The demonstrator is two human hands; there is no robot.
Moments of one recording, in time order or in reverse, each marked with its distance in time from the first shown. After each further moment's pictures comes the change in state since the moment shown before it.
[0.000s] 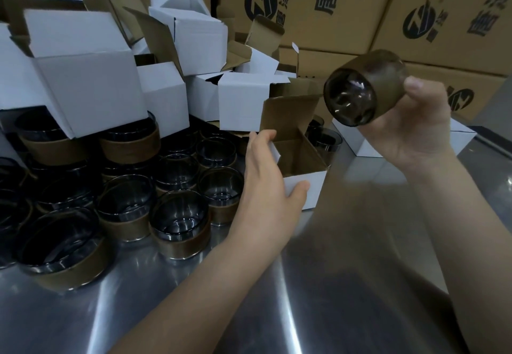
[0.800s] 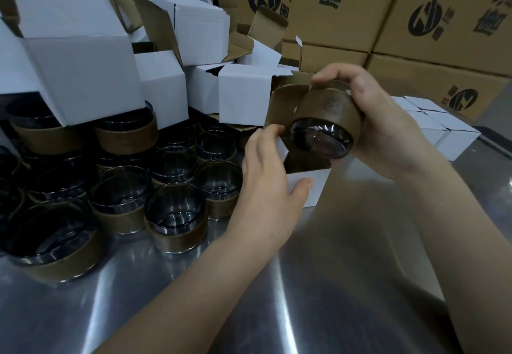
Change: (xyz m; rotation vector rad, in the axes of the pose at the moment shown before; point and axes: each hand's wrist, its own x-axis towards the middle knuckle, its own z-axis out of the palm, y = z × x) left_hand -0.001 -0.002 0.003 0.075 0.001 0.053; right_hand -0.005 0.014 0.036 -0.413 -0.044 0.069
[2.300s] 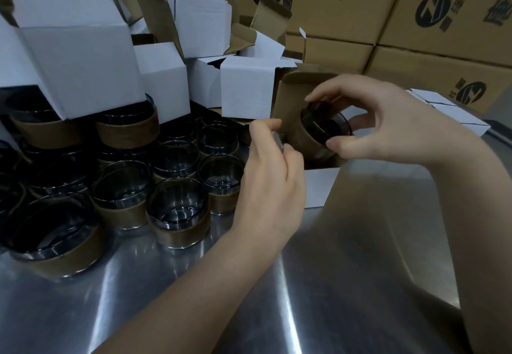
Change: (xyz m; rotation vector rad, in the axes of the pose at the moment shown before) left_hand 0.003 0.013 0.001 -0.149 0.174 -0.025; right_hand -0.006 -0.031 -0.002 -0.842 -0.028 0.159
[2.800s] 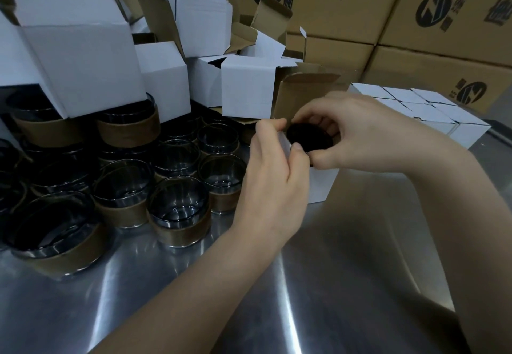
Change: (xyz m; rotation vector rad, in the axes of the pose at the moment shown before) left_hand 0.000 -0.008 0.001 0.014 -0.029 0.043; right_hand 0.011 -0.020 0.021 -0.349 -0.104 0.086
